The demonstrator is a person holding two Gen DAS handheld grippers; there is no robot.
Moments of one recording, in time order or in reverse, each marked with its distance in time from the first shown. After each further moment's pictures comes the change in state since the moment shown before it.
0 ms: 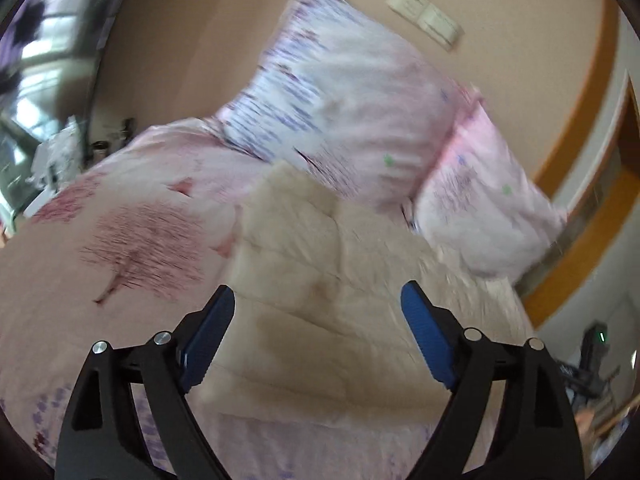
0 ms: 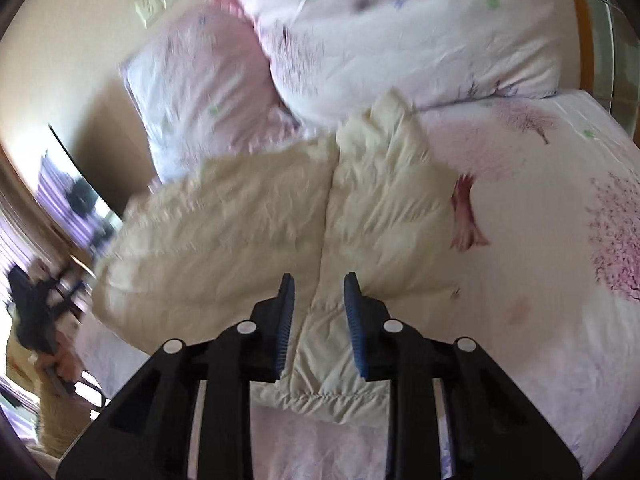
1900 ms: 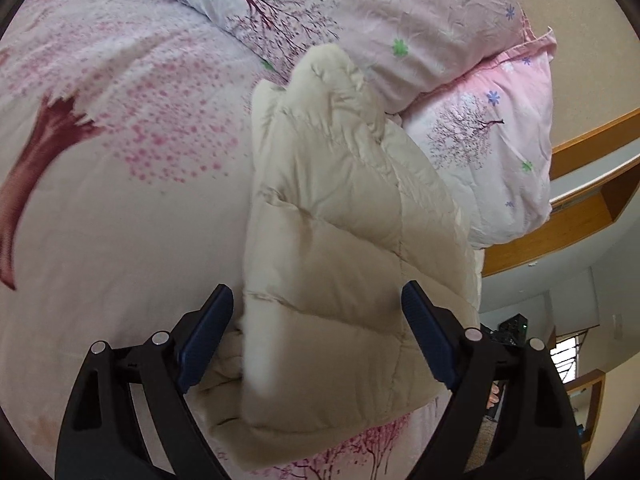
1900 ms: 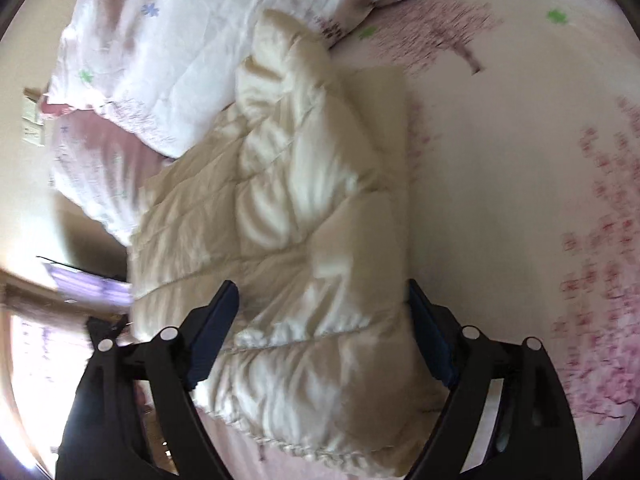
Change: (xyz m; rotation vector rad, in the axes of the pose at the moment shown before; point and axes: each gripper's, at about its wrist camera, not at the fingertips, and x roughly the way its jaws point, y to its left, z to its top) left arm 0.192 -0.012 0.028 -0.228 0.459 -0.274; right arm 0.029 -0.191 0.076 0.421 0.208 0.231
